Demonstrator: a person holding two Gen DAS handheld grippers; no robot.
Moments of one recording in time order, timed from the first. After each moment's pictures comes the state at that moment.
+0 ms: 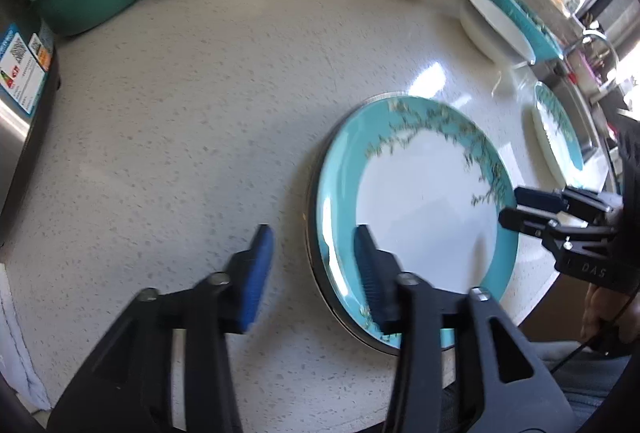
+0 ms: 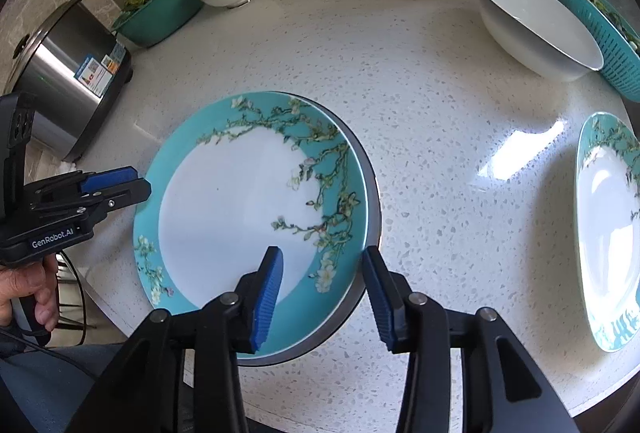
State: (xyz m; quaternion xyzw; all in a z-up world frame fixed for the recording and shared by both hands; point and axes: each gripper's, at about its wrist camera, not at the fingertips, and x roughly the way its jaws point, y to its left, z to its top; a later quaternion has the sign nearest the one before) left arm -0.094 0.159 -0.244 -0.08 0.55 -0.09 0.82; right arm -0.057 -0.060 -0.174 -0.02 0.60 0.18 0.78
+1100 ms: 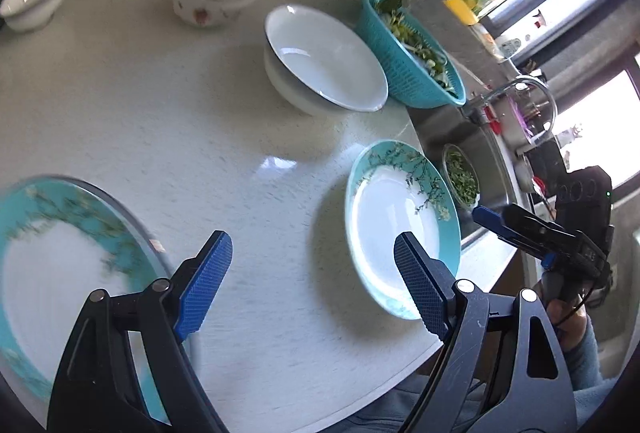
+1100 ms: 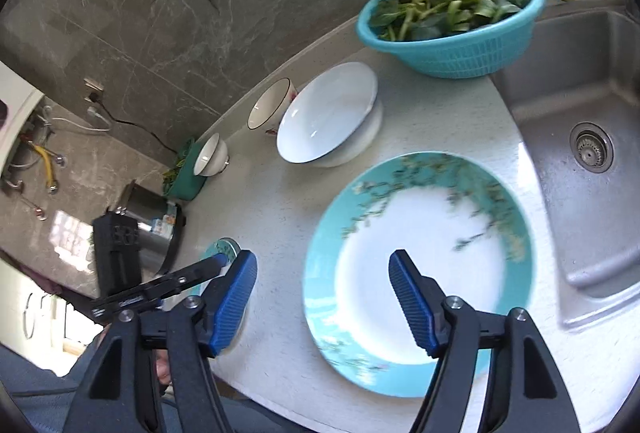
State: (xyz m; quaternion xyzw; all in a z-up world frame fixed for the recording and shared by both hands) left arm -0.018 -0.099 -0.193 -0.21 0.51 -0.18 0.82; right arm -0.007 -0.379 -0.102 0.23 0.50 0.26 0.79
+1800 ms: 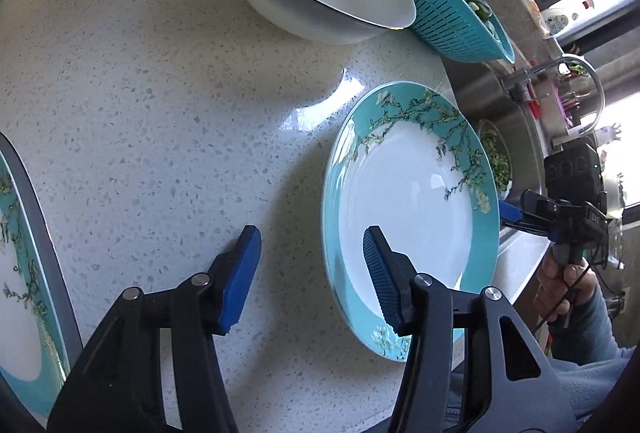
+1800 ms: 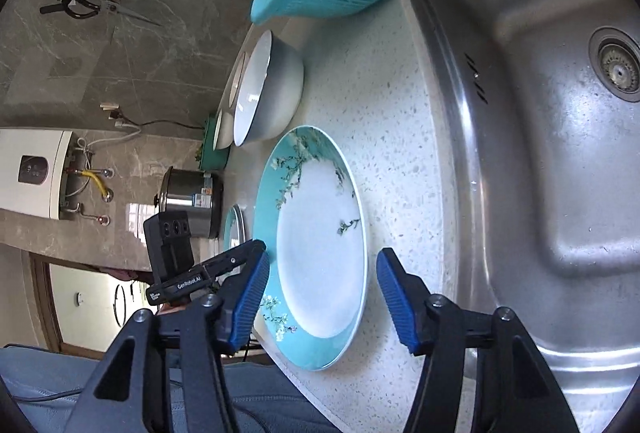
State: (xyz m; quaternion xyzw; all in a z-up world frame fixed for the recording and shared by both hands) left arm 0.025 -0.185 -0.261 -0.20 0.58 -0.12 0.78; right arm 0.048 -0.484 -0.195 0.33 0.60 0.35 0.64
